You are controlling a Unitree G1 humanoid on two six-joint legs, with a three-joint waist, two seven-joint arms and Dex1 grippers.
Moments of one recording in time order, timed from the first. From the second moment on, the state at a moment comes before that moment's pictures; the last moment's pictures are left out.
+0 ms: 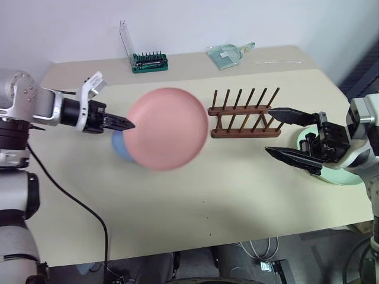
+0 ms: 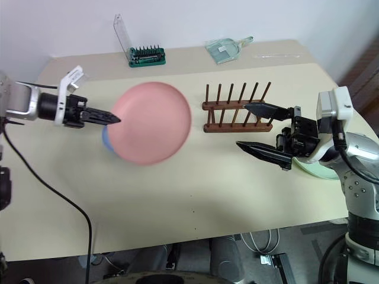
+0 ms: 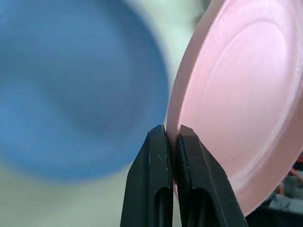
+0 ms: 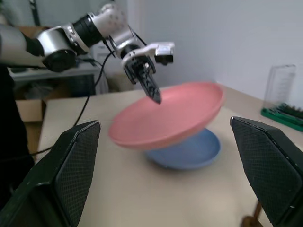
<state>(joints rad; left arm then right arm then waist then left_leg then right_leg) -1.11 0.87 -0.10 0.40 -0.68 1.60 -0.91 -0.26 -0.79 -0.36 -0.31 0.90 0.47 1.16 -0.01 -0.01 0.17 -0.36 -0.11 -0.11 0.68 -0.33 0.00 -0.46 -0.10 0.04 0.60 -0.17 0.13</state>
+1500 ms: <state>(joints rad) -0.95 -0.18 0.41 -0.04 -0.89 1.00 0.19 -0.74 -0.80 0.13 0.05 -0.67 -0.52 0.45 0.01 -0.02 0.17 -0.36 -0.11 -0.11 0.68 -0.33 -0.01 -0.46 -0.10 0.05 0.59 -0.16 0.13</state>
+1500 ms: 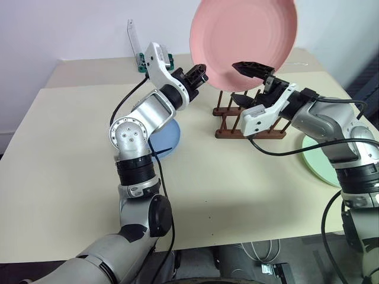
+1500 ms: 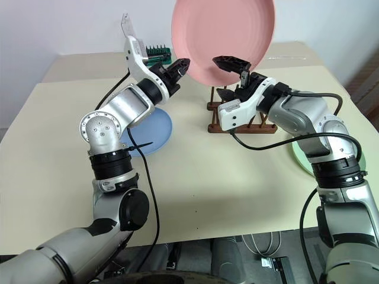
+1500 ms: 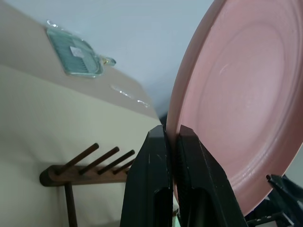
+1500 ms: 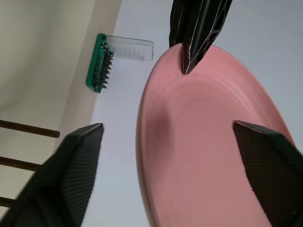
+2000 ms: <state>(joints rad) -0.92 -0.16 0.29 -0.01 -0.82 0.88 0.15 -0.74 -0.81 0.16 0.06 -0.68 -0.49 0.46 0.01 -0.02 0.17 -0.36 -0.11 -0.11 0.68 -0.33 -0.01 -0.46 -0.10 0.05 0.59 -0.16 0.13</state>
